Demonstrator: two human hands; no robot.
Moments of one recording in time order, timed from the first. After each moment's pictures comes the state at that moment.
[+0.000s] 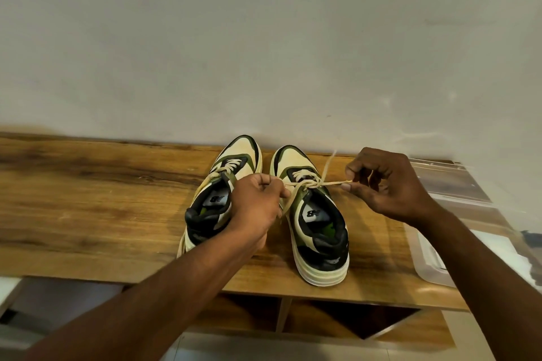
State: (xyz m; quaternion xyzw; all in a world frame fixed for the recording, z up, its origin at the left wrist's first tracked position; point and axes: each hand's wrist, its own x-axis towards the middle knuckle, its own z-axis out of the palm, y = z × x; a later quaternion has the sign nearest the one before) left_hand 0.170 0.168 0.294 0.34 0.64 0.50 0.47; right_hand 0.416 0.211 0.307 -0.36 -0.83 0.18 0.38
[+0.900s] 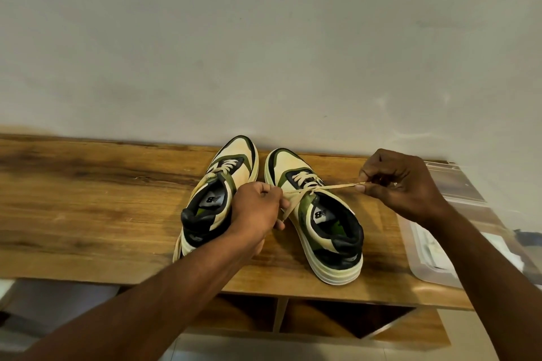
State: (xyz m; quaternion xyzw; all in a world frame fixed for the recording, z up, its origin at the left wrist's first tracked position) left_hand 0.172 0.166 0.282 0.37 0.65 0.45 0.49; right_hand 0.442 0.208 0.304 -0.40 -0.81 0.21 0.39
